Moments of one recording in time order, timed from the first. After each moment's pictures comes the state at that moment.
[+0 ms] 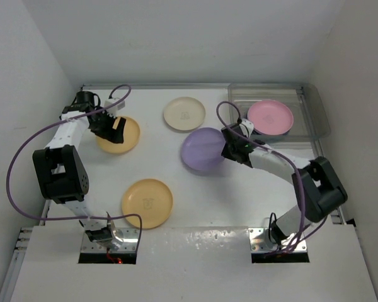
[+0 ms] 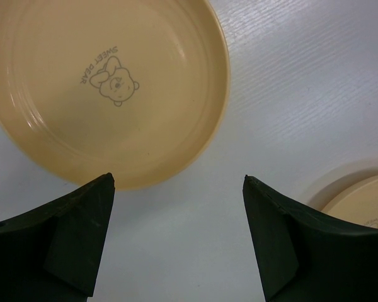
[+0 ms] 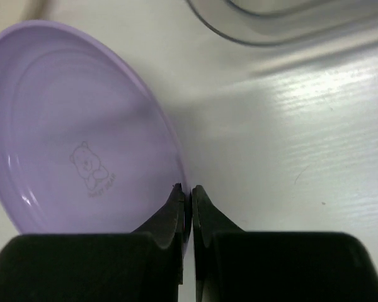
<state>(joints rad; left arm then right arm) 0.18 1.69 1.35 -0.78 0.40 0.57 0.52 1.59 0.85 -0.20 0.37 0.82</state>
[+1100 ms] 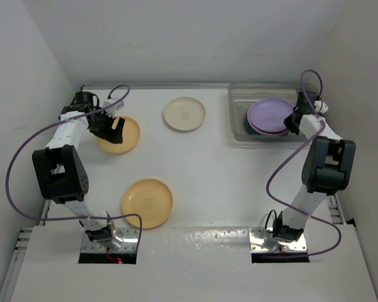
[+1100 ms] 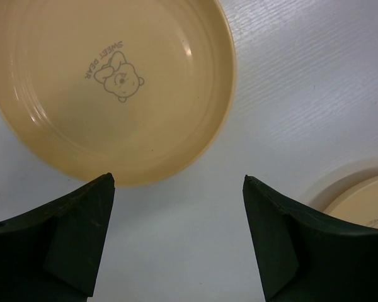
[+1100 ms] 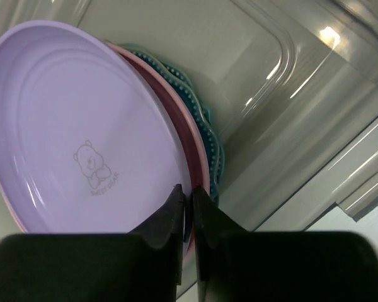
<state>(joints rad) 0.19 1.69 1.35 -0.78 0.39 0.57 -0.24 1.81 1.23 -0.30 0.21 0.69</state>
